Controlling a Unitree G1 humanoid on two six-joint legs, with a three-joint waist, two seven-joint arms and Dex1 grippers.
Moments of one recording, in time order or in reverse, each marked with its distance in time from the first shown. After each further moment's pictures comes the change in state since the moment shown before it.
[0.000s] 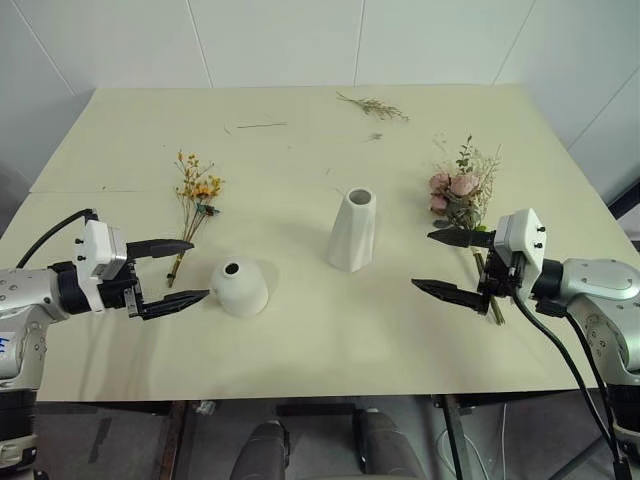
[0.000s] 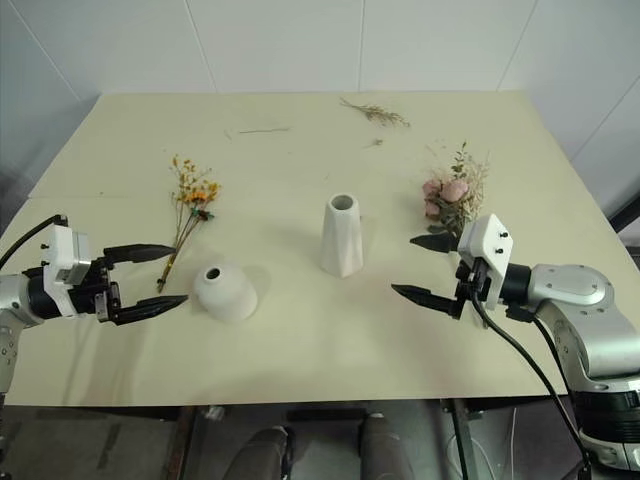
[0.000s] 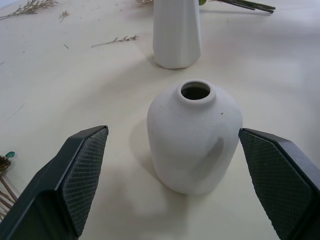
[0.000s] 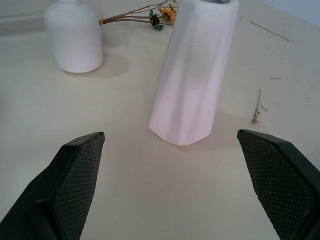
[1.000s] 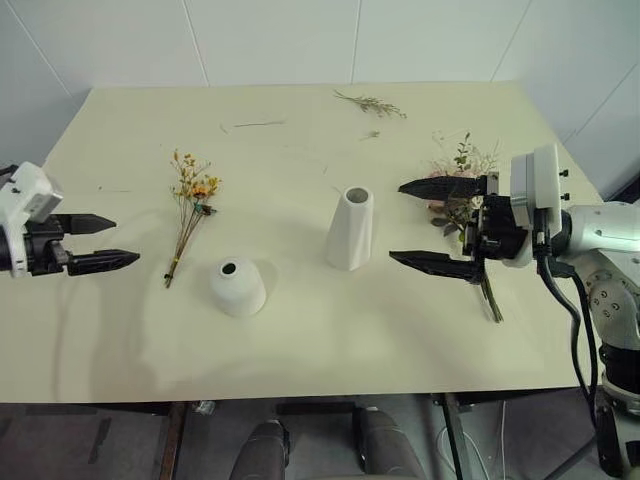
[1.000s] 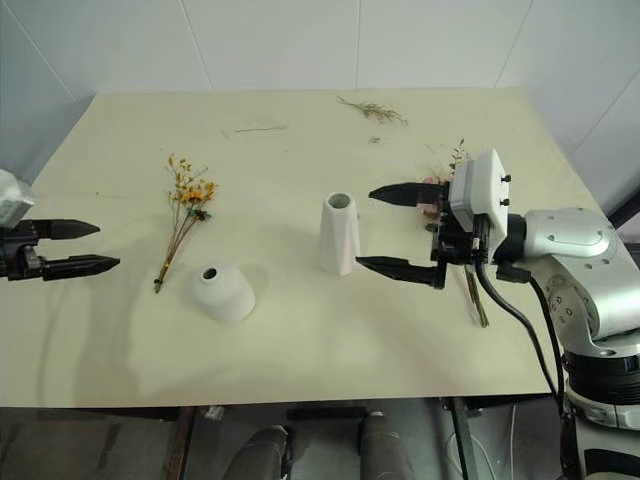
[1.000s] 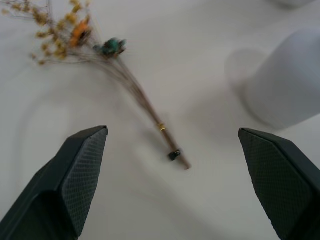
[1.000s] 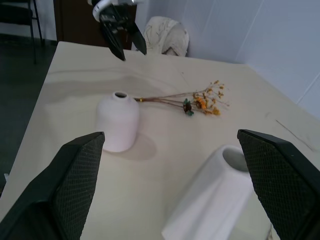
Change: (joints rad) left arm -0.381 0.287 -0.209 0.366 0.180 0.320 0.045; right arm -0.241 0.032 0.019 -0.165 0.168 0.130 0.016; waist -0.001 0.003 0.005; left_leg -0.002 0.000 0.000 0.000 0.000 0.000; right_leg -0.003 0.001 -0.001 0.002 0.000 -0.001
